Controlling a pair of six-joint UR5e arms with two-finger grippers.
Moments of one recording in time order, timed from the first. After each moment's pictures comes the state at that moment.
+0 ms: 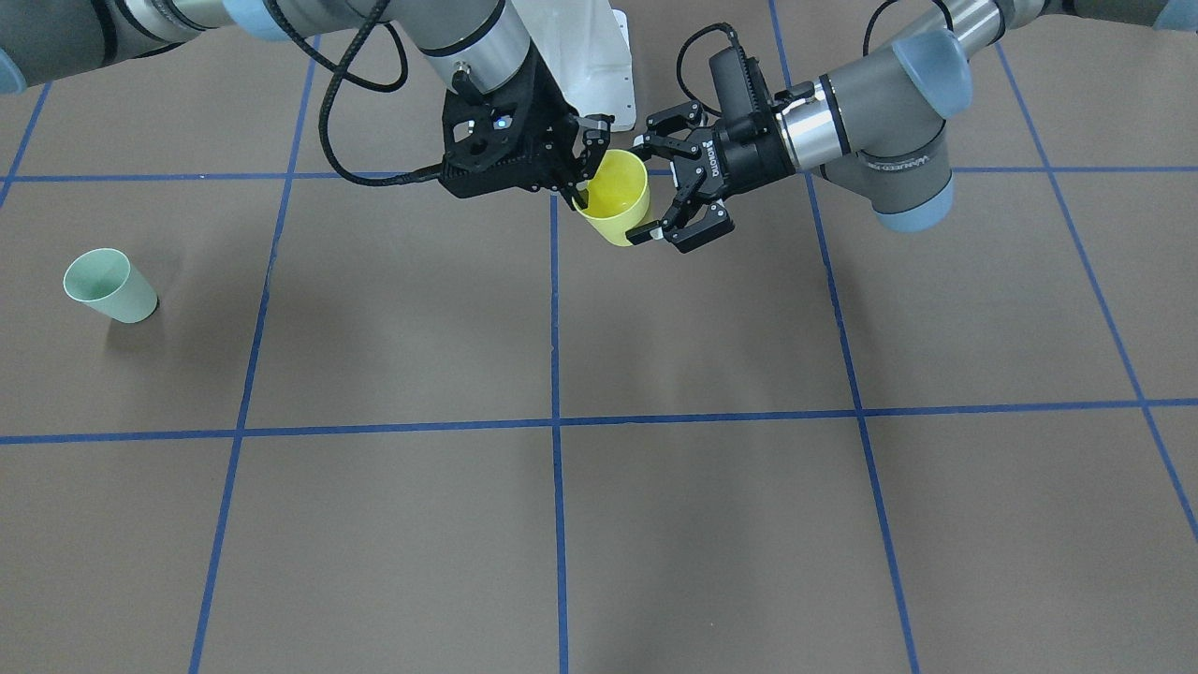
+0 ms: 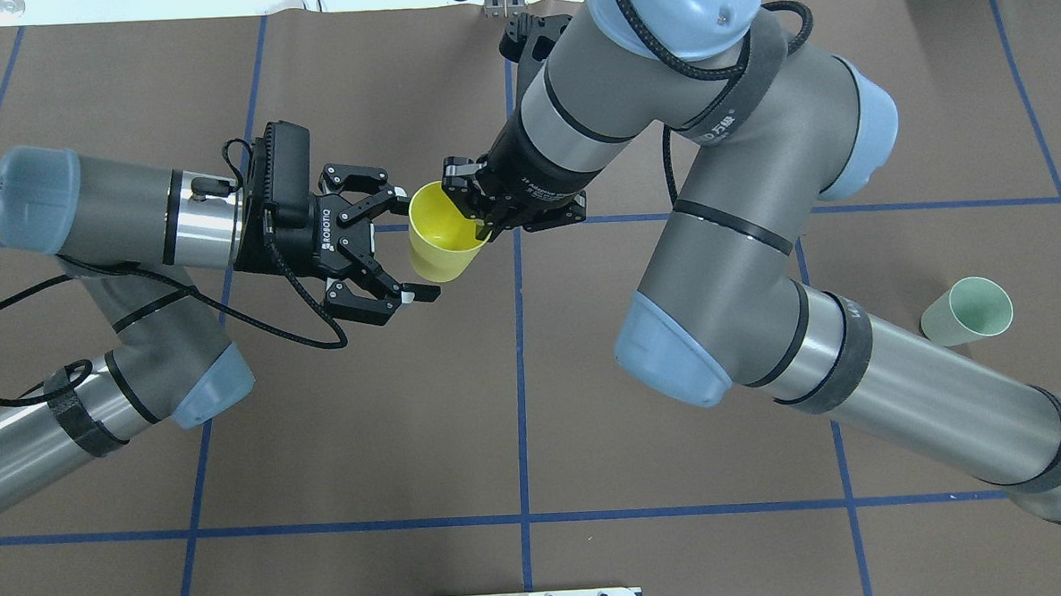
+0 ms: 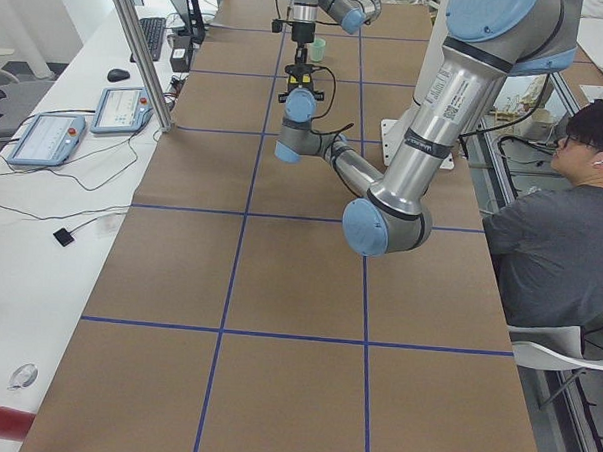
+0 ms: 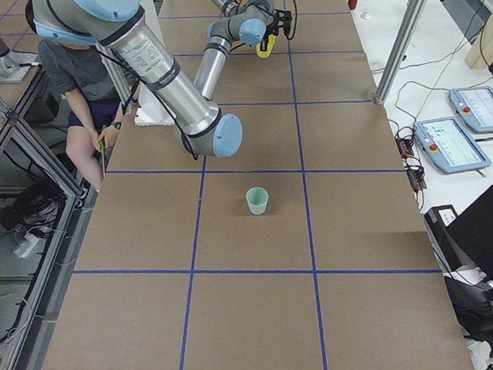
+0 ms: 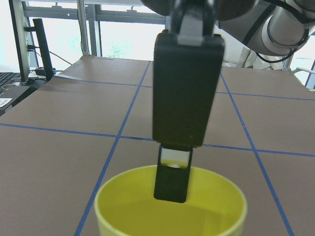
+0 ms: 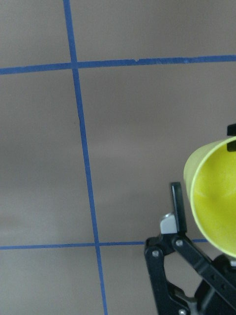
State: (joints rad) left arm -0.71 -2.07 -1.56 -3.00 -2.18 -0.29; right arm 0.68 -0.76 1.79 -1.51 2.13 1.36
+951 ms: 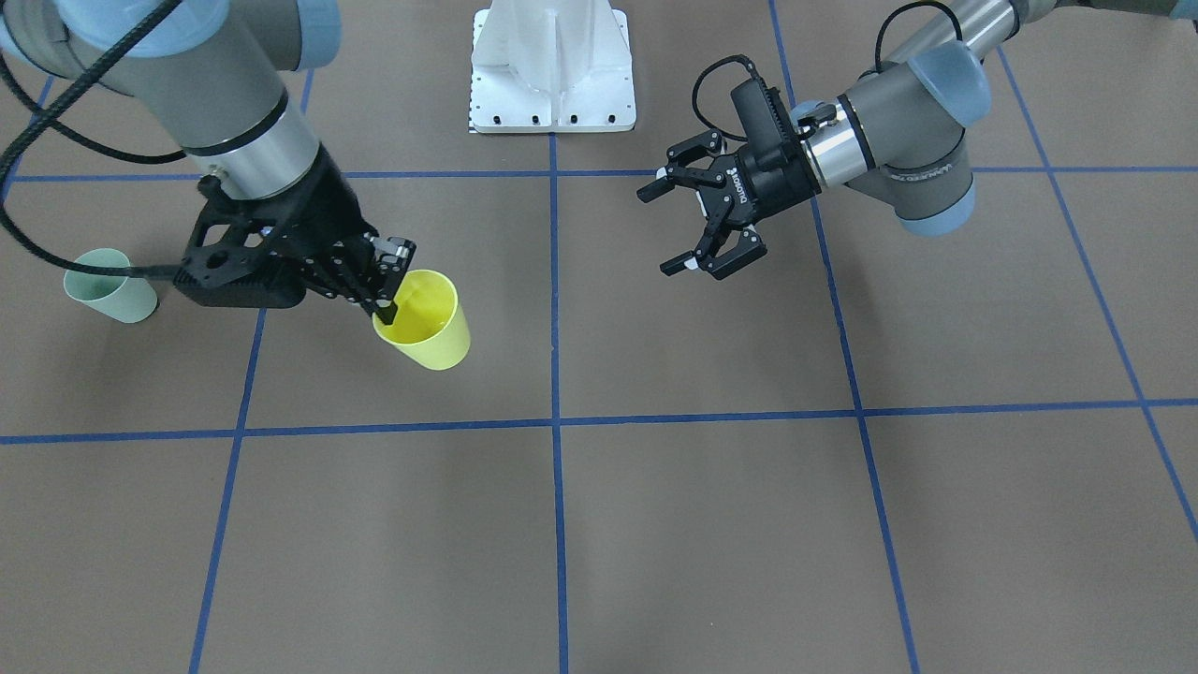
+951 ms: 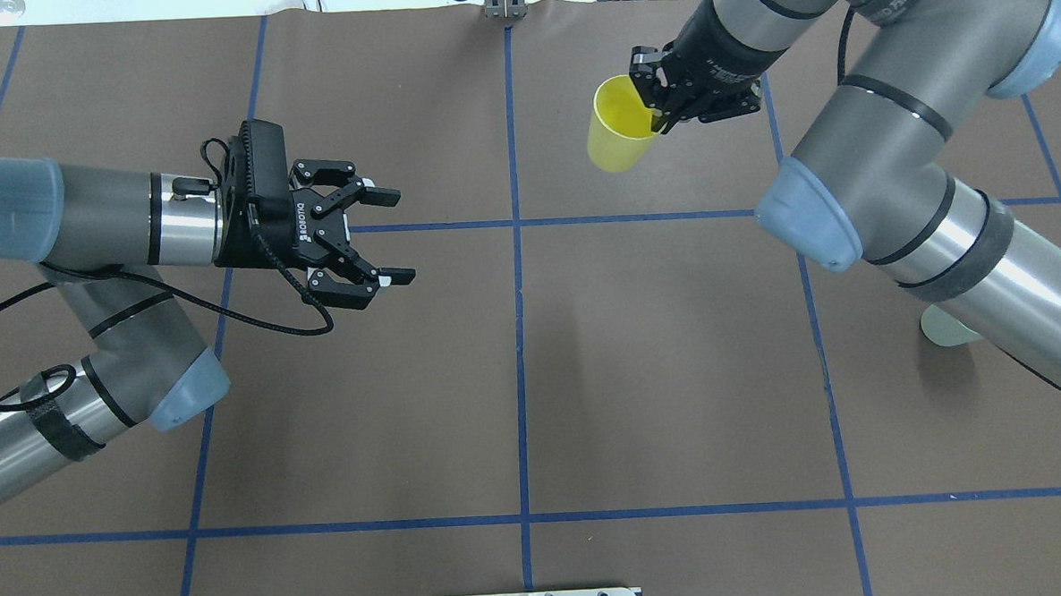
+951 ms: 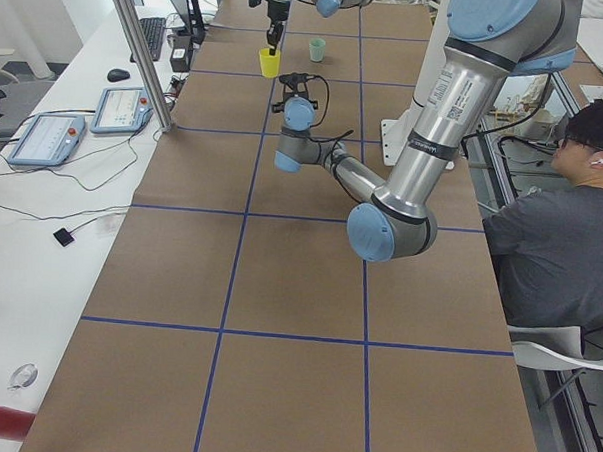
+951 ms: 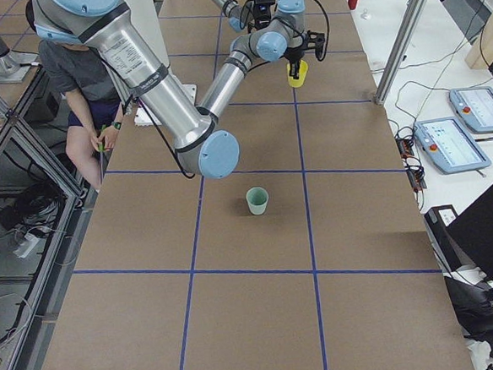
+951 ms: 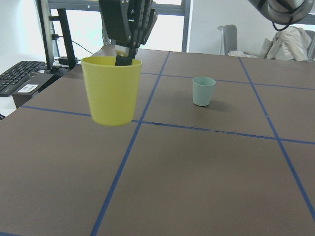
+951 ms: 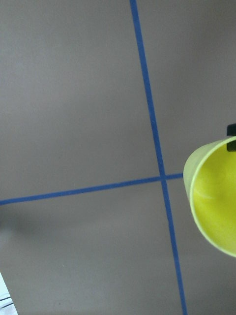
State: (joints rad) left arm -0.73 -2.01 -1.55 -2.97 -2.10 -0.30; right arm 0.92 -0.92 1.79 -1.60 2.14 1.19
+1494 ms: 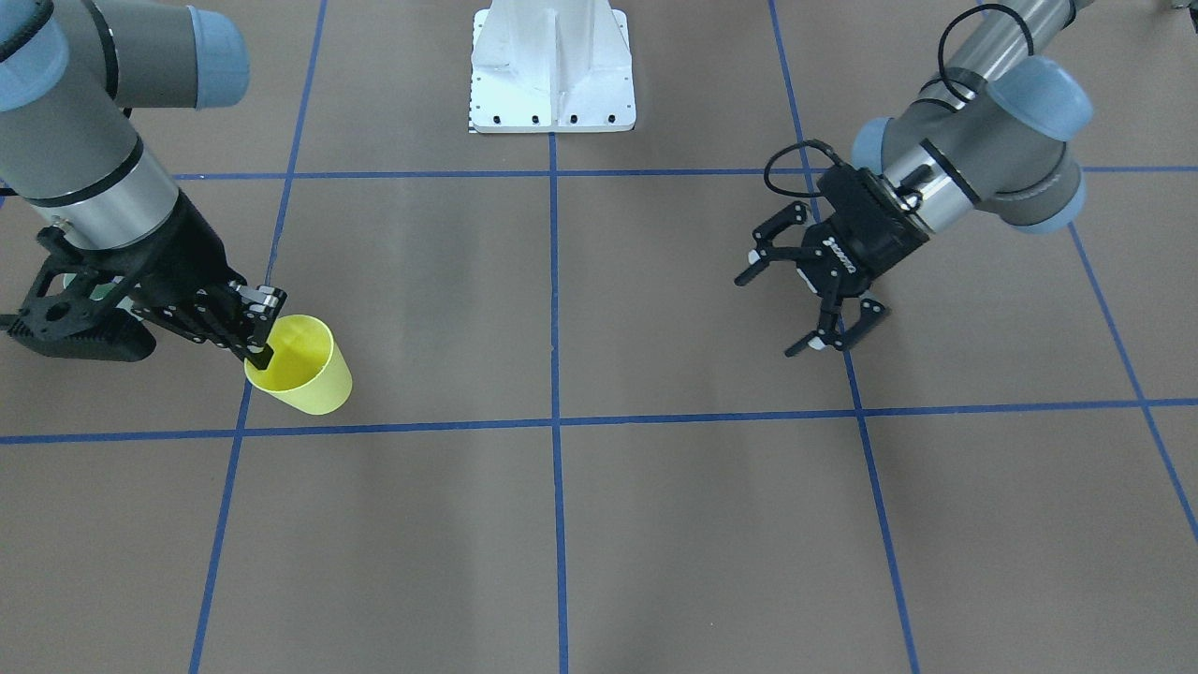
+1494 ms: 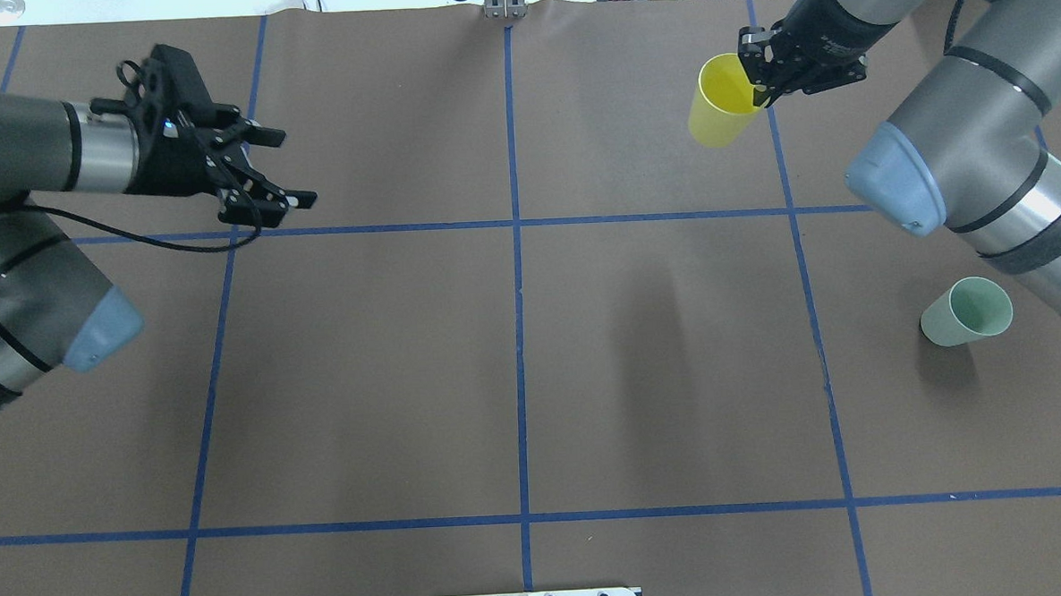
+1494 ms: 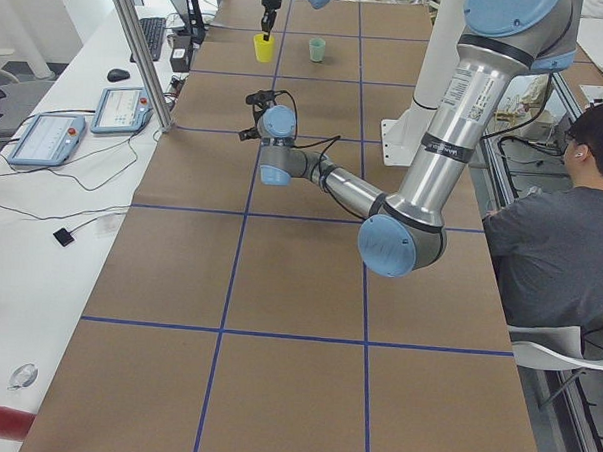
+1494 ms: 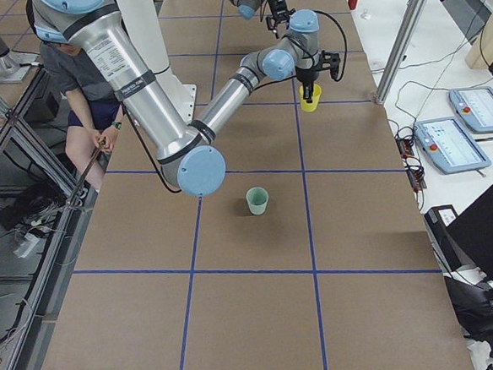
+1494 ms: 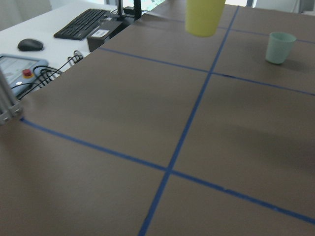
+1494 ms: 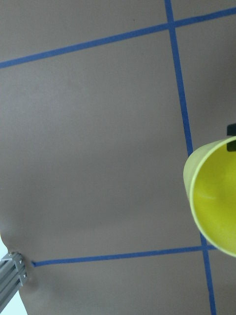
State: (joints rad) left arm -0.93 -1.95 -1.56 -2.66 -2.13 -0.29; right arm 1.02 -1.03 1.79 -1.60 2.14 1.02
